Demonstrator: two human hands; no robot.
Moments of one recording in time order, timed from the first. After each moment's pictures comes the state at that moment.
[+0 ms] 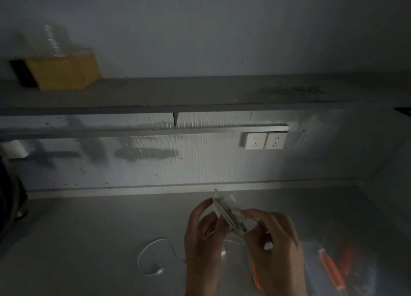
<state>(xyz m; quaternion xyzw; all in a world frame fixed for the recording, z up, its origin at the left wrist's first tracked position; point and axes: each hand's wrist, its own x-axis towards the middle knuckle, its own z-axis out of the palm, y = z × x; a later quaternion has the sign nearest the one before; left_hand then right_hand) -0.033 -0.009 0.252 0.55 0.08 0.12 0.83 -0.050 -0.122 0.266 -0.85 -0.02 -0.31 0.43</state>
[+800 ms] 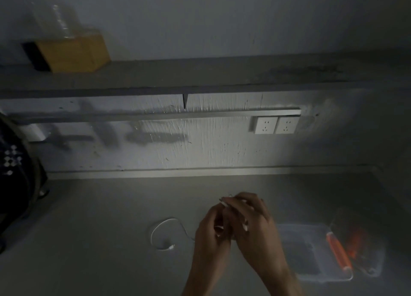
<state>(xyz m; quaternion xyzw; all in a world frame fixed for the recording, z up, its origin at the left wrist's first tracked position) -0.047 0.006 0.211 0.76 0.00 0.10 0.65 -0.035 -0.102 0.229 -0.89 -0.14 -0.20 0.37</state>
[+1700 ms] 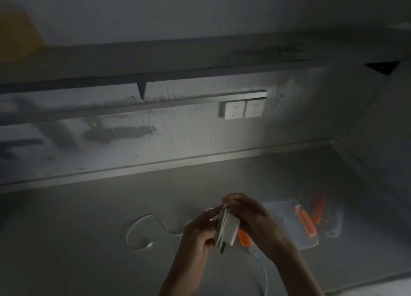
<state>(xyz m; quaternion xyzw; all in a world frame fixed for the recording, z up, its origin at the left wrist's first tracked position) -0.039 -0.004 0.188 0.56 0.03 -0.16 0.81 -0.024 -0.158 0.198 -0.58 0.04 0.11 0.81</state>
